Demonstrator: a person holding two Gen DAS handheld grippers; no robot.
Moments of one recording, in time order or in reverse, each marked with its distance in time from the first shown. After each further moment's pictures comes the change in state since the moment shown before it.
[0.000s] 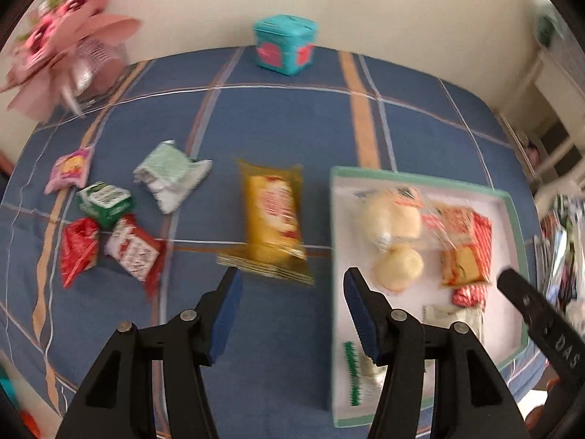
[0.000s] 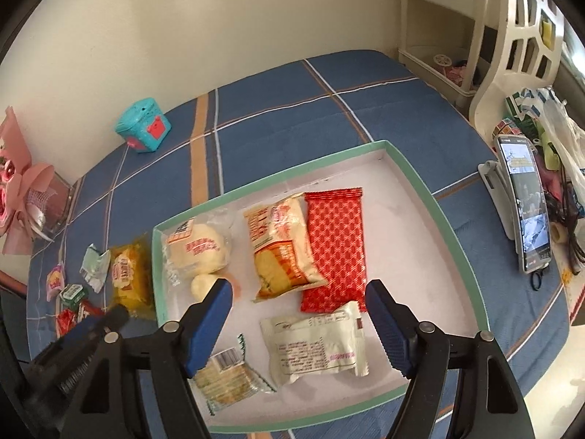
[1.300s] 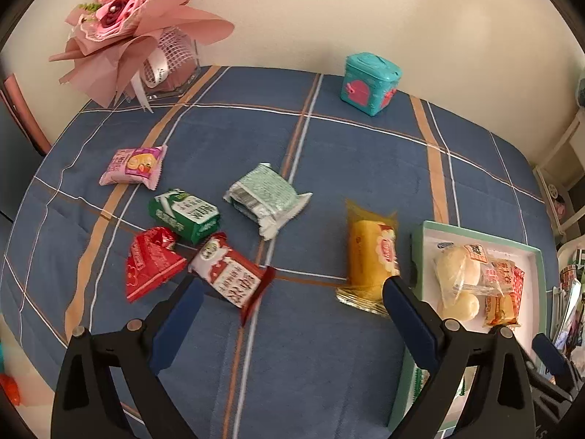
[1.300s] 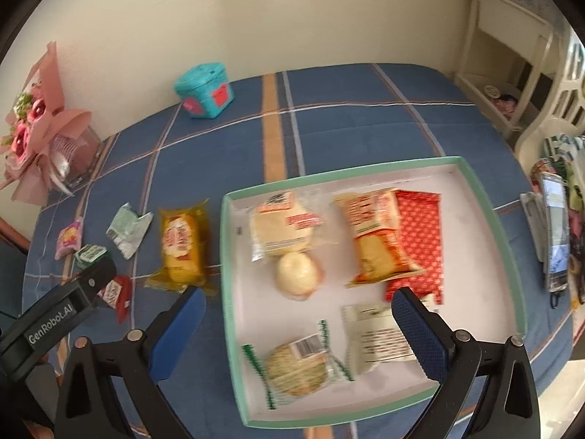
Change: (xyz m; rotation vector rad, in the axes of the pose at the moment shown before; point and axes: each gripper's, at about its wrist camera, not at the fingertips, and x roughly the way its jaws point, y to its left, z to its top) left arm -0.015 0.074 0.011 -0.137 -0.089 0.091; right arm 0.003 0.087 -0.020 -0.158 0.009 0.029
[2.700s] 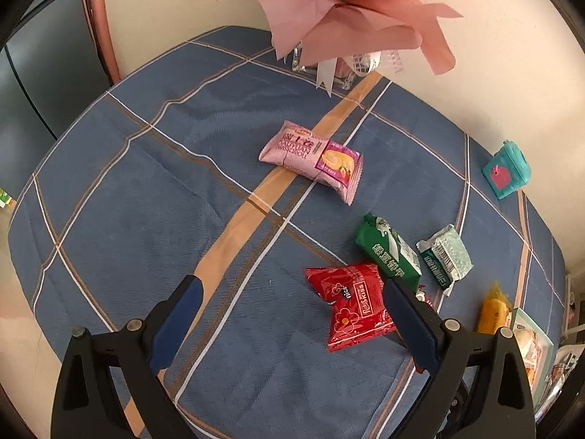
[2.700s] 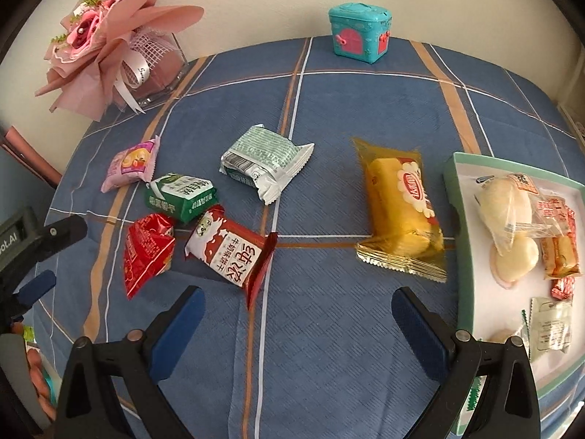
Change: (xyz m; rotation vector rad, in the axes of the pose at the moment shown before) left arm 0.017 0.196 0.008 -0.356 0.034 0.071; right arm 0.057 0.171 -0.035 -0.195 0.101 0.136
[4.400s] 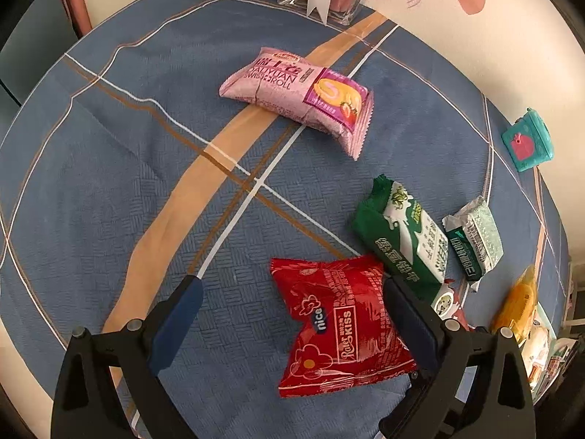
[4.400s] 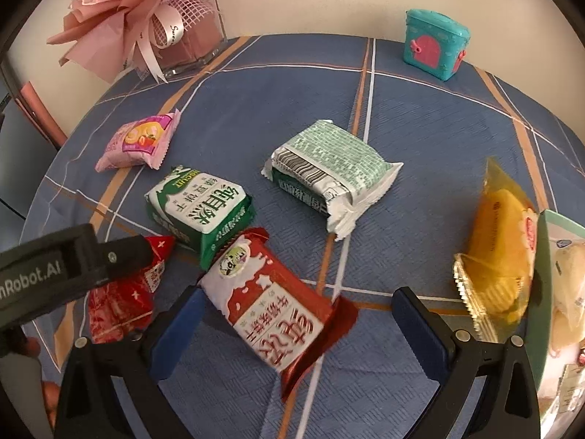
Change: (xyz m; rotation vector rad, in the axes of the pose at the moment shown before) left arm 0.075 -0.002 0.007 0.003 0.174 -0.040; right arm 0.066 0.050 0.019 -0.161 -0.039 0.013
